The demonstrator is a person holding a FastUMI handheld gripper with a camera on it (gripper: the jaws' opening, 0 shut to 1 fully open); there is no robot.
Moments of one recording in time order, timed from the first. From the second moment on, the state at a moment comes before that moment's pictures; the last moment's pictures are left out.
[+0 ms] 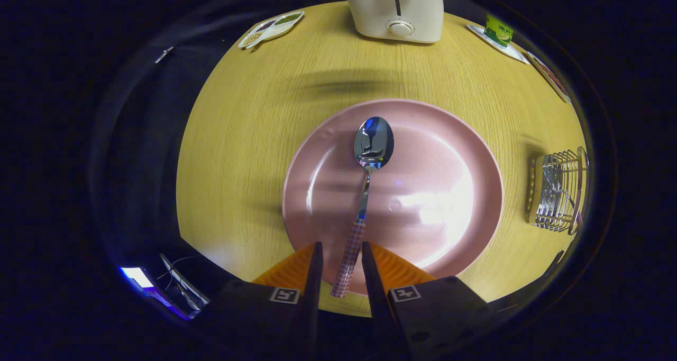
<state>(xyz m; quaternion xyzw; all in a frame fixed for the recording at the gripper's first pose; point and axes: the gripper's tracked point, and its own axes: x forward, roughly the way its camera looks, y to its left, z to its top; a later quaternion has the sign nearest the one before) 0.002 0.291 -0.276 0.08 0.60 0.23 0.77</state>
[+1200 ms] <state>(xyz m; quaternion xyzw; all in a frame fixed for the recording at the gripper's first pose) 0.015 0.082 -0.132 0.05 0.57 0.33 0.75</state>
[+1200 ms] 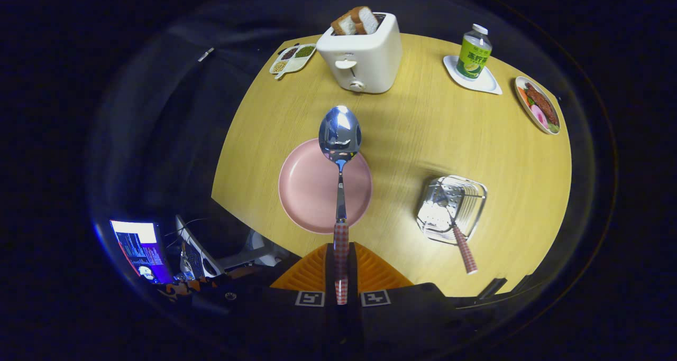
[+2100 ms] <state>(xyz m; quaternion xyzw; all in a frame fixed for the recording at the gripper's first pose) 0.022 -0.061 -0.188 -0.19 0.79 0.21 0.54</state>
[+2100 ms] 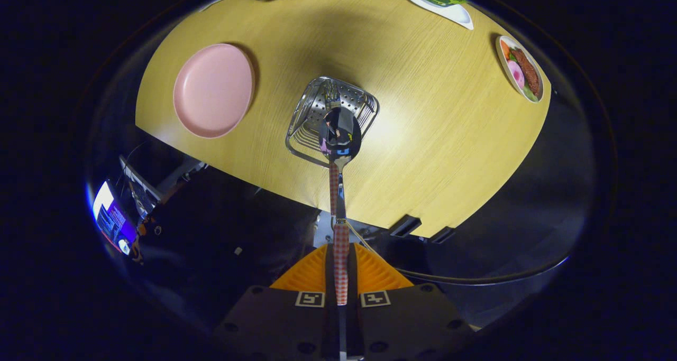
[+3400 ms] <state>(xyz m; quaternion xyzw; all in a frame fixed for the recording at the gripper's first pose) 0.058 -0.017 -0.227 -0.20 0.81 0.19 0.52</state>
